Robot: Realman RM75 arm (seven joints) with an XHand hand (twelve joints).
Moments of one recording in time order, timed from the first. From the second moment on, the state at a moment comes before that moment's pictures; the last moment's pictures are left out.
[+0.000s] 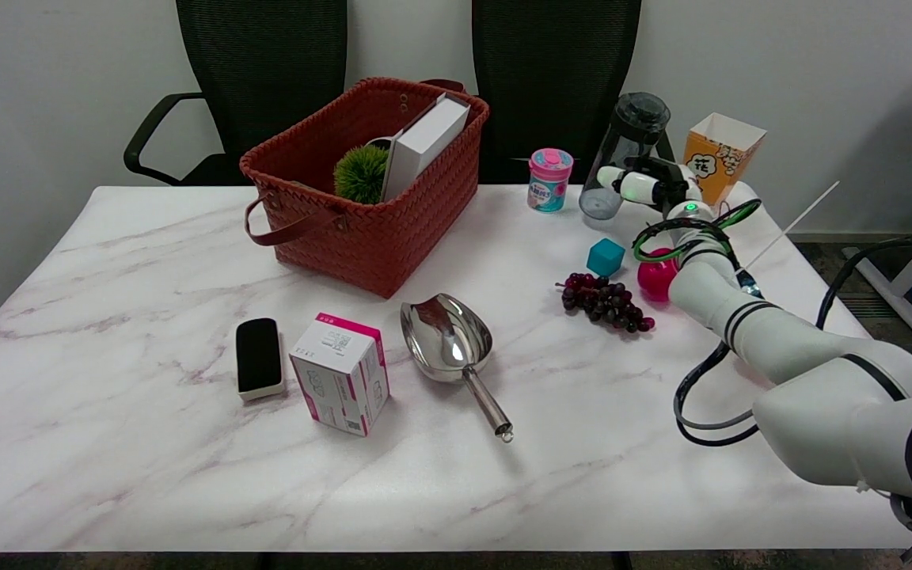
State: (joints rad) arm 0.80 -1.16 -1.84 0.29 1.12 0.39 0.87
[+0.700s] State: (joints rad) arm 0.76 -1.12 -1.84 0.46 1.12 0.39 0.87
